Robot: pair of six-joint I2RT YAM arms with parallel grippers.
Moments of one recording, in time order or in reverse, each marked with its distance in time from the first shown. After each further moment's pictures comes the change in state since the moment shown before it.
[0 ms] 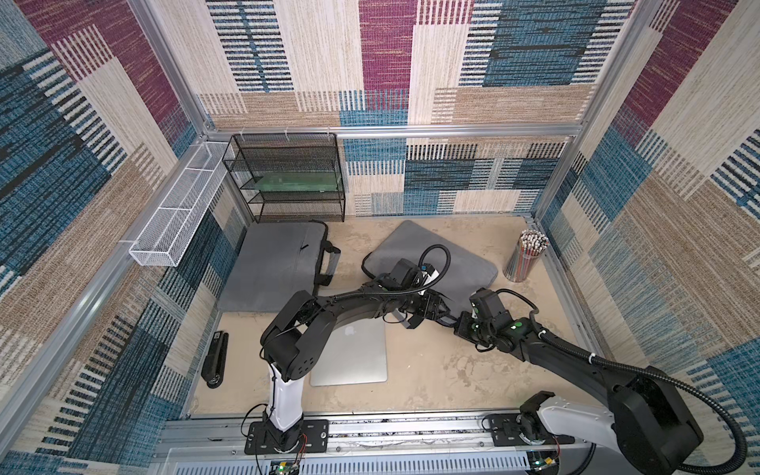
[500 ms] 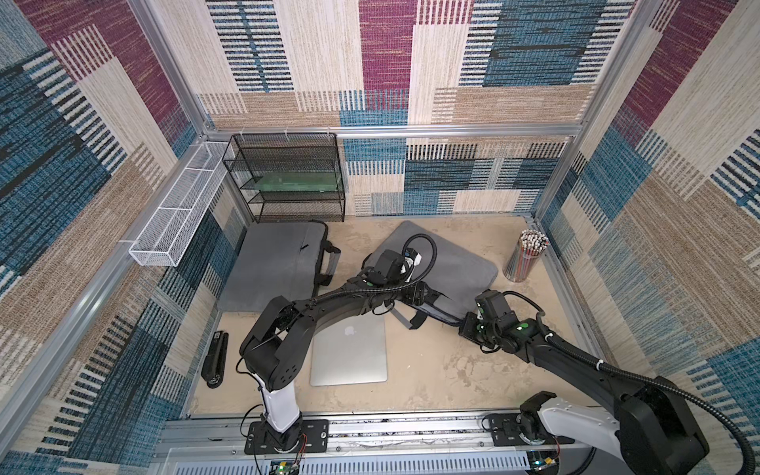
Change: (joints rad) left arm 0.064 -0.122 -0.071 0.023 -0.173 0.034; right arm -0.039 -0.056 -0.008 -0.058 0.000 0.001
